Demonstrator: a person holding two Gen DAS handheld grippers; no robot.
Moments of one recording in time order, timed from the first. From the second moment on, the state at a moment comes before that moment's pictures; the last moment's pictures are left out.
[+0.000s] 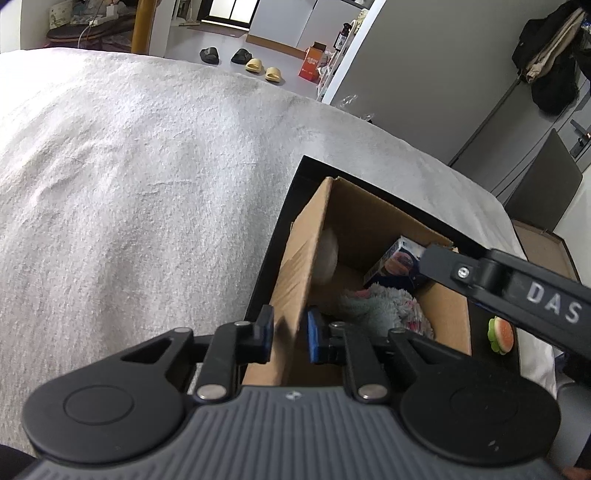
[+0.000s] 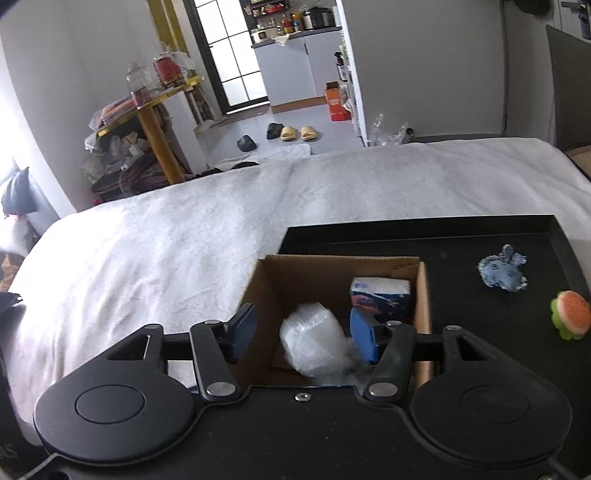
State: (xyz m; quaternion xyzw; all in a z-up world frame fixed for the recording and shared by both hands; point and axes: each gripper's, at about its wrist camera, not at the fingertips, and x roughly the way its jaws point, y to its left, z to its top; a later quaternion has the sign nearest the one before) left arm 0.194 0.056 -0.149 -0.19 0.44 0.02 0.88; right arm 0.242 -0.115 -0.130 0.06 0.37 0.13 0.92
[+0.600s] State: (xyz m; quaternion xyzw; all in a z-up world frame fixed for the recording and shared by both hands) left arm 0.193 0.042 -0.143 -0.17 0.44 0.03 0.88; right arm 0.213 -0.183 -0.133 0.08 0.37 0.08 0.92
